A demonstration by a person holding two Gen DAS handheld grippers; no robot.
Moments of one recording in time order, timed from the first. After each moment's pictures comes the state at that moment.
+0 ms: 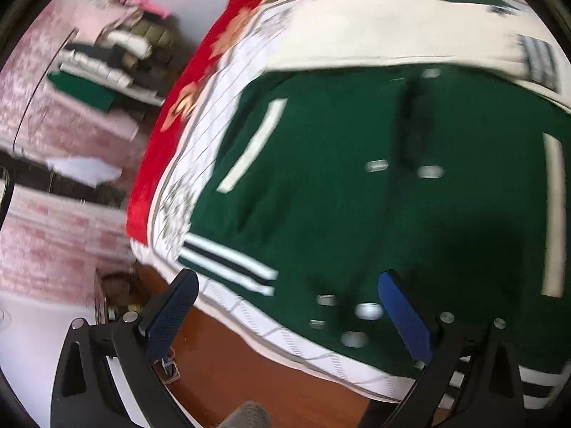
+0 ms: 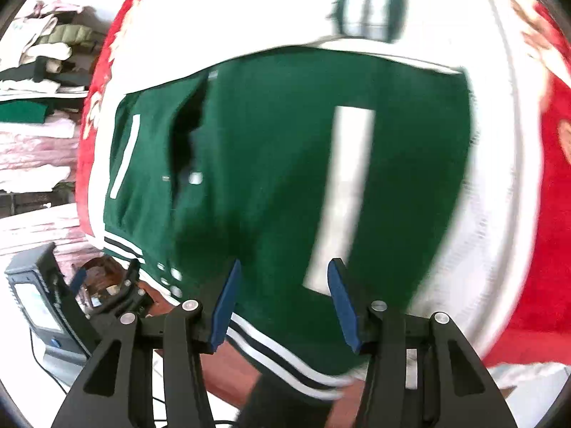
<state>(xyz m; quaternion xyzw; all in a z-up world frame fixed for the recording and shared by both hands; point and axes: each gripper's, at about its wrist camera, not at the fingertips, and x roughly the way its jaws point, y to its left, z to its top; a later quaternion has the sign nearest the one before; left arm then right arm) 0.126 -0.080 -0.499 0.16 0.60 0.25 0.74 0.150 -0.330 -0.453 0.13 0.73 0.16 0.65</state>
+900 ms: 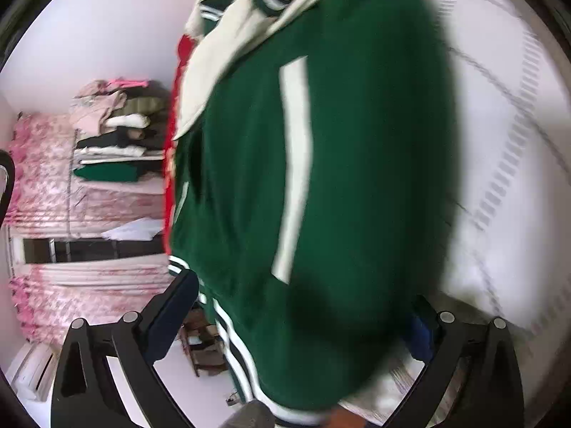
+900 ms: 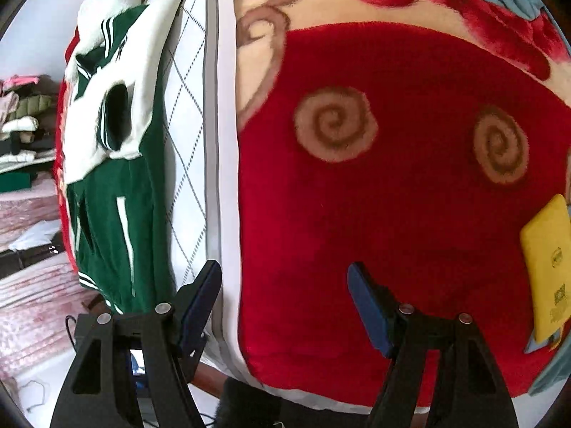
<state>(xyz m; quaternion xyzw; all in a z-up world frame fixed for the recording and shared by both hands) 0.138 -0.301 -0.605 0.36 0.61 0.28 0.65 0.231 -0.615 -0.542 0.20 0.74 0.10 0.63</state>
